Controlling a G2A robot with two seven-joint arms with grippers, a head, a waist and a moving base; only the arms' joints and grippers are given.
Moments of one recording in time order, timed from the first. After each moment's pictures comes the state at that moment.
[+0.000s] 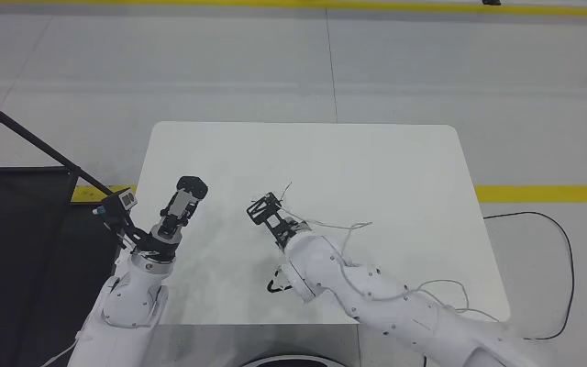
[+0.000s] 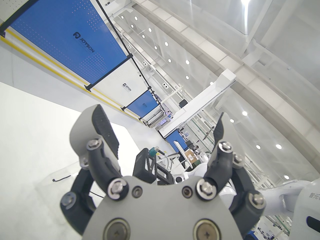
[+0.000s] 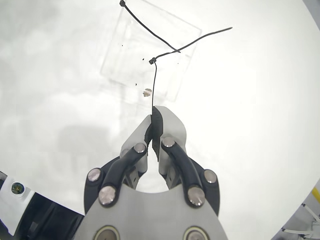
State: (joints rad) left arm 1.54 -1.23 -1.58 -1.75 0.01 -0.74 -0.18; right arm -0.66 -1.36 0.41 -1.62 -1.22 0.41 1.18
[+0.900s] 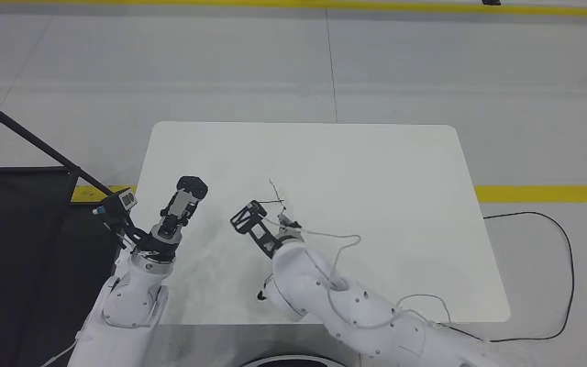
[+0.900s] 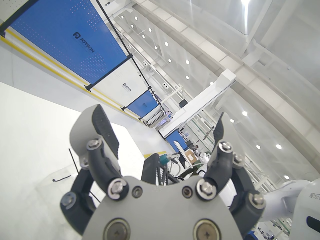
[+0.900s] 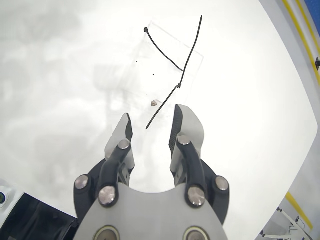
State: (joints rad) left arm 1.54 -1.23 -1.58 -1.75 0.01 -0.74 -0.18; right arm -0.79 -1.42 0.48 -1.69 -1.47 0.33 1.19
